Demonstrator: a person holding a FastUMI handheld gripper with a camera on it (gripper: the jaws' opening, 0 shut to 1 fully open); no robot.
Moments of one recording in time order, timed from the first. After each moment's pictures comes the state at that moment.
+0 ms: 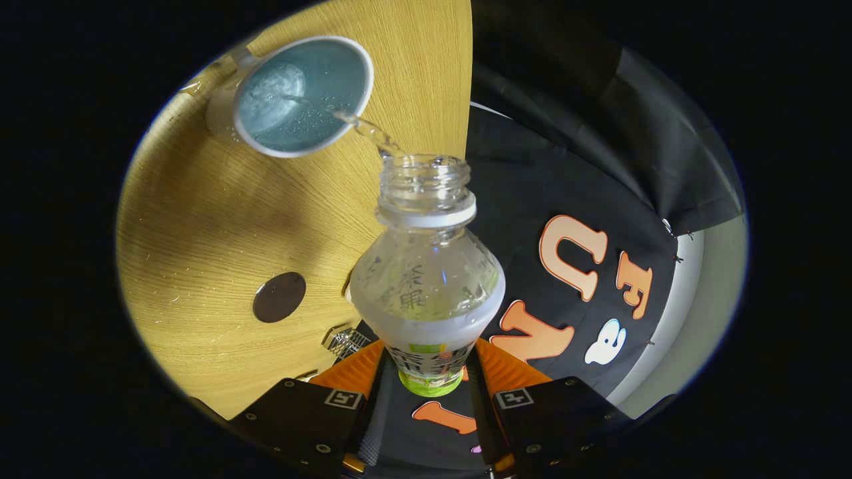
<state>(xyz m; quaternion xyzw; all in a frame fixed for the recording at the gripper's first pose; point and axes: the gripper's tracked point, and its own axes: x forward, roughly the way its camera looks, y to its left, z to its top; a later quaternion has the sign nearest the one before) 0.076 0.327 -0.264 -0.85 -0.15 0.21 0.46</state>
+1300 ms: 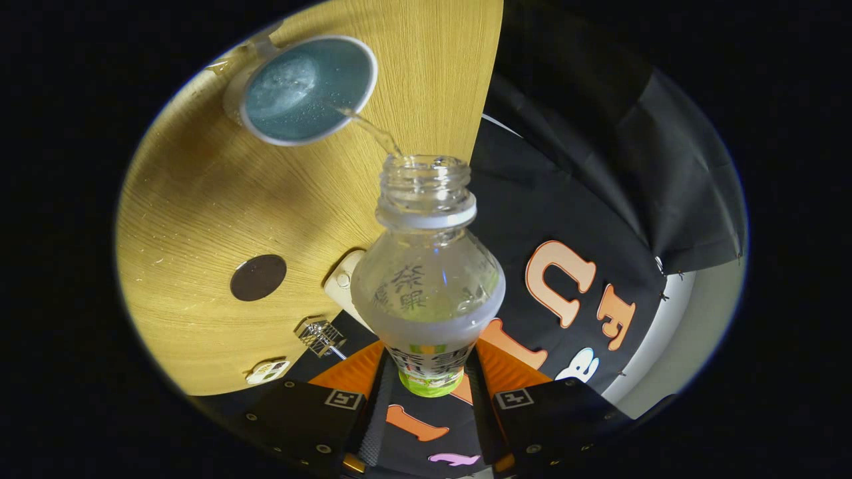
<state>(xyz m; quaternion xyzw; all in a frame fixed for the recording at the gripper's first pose) 0.075 0.349 -0.244 -0.88 -0.19 0.21 0.39</state>
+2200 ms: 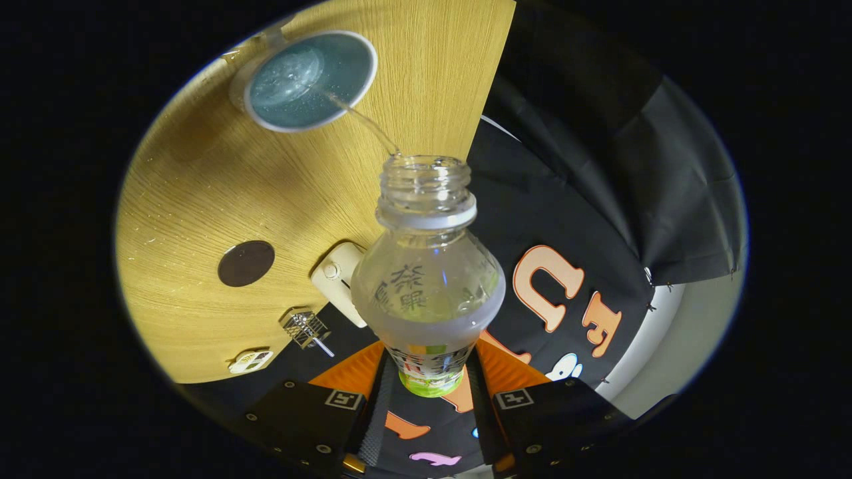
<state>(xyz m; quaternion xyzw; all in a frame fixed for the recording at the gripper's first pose) 0.074 0.357 -0.229 -0.89 -0.21 0.19 0.37</state>
